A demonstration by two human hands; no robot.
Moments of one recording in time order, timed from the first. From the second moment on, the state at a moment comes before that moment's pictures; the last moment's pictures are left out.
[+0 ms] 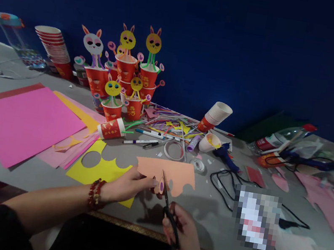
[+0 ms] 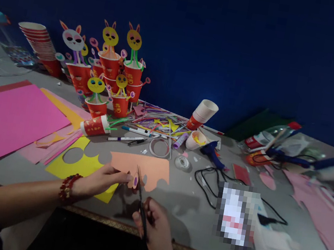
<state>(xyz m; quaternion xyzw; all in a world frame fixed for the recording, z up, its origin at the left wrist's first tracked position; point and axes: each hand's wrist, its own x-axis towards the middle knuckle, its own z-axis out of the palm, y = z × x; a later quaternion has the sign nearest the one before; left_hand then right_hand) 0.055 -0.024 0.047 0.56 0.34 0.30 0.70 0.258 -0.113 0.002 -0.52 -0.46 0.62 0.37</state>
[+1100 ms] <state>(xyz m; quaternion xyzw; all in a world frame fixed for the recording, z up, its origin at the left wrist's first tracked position) 0.052 -0.020 0.040 0.55 0.27 0.31 0.72 0.267 -0.107 0.006 -0.53 -0.52 0.57 0.34</state>
